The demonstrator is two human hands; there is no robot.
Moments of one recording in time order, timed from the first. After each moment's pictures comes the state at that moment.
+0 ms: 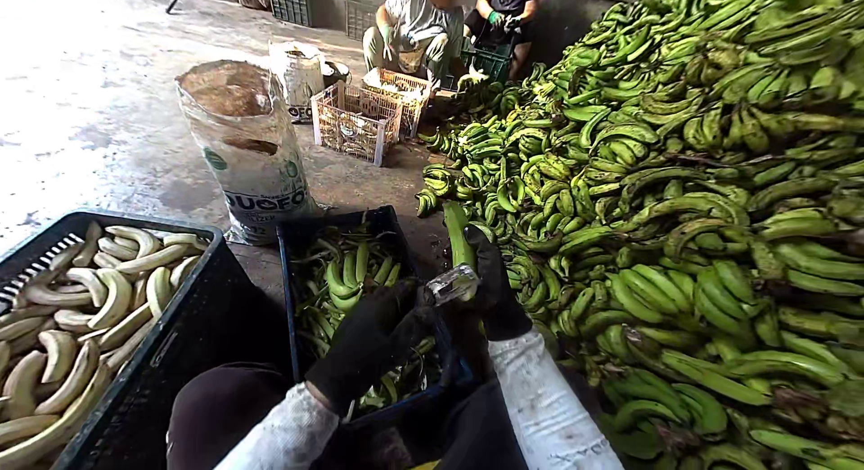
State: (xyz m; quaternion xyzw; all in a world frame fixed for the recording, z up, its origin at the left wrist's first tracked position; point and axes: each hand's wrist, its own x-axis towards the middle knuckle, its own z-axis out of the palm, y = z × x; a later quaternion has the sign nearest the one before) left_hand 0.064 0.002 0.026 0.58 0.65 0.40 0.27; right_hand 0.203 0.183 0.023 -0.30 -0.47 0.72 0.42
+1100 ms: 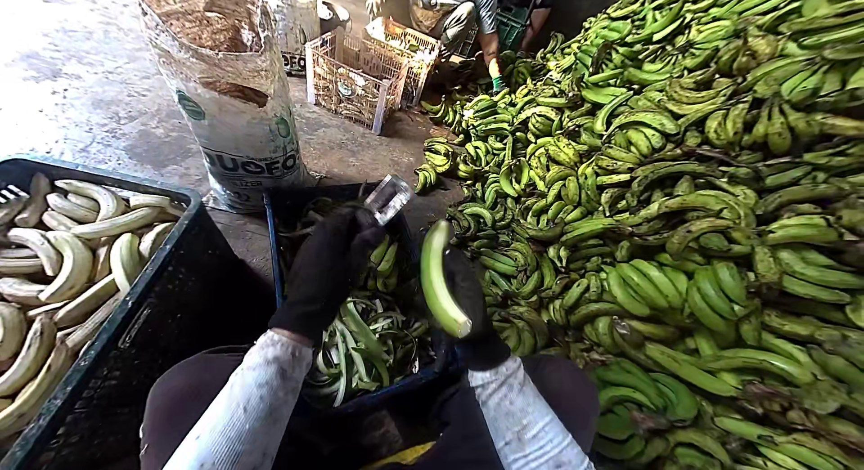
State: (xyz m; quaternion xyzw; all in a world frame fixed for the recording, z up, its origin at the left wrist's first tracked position) left_hand -0.006 0.030 0.009 0.47 0.75 0.44 0.14; right_hand 0.188 0.131 -0.021 -0.20 -0.46 0.78 0.37
